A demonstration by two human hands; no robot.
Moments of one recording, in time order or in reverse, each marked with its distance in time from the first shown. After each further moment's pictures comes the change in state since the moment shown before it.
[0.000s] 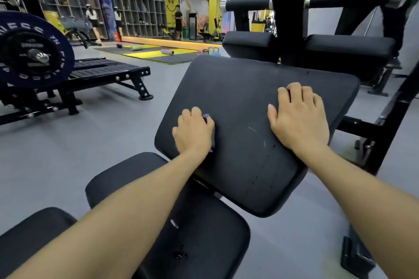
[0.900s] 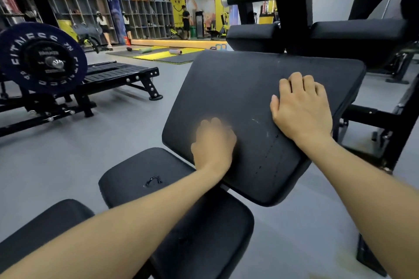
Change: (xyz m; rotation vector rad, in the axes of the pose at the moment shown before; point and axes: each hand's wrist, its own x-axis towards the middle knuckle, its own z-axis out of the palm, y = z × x) left_hand -0.059 0.014 -0.011 -0.064 -0.073 0.043; right_hand -0.005 -0.002 0.007 0.020 0.133 -0.014
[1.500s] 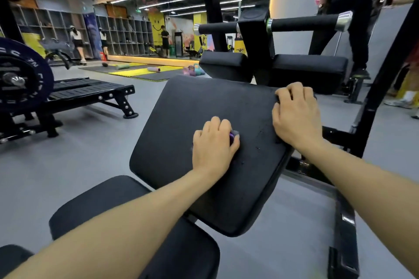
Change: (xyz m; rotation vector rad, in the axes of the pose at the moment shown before) left_hand 0.027 0.060 0.015 0.055 0.209 0.491; right_hand 0.031 0.065 -0.009 0.153 -0.017 0.102
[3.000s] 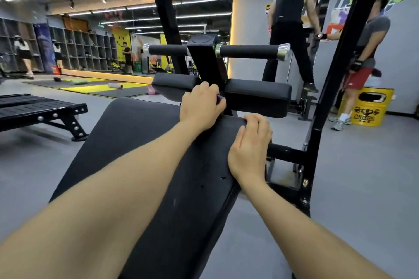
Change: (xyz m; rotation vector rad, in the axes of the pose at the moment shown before) left_hand 0.168 0.067 0.045 -0.064 -0.067 0.119; right_hand -0.003 0.007 0.022 0.568 0.202 0.356
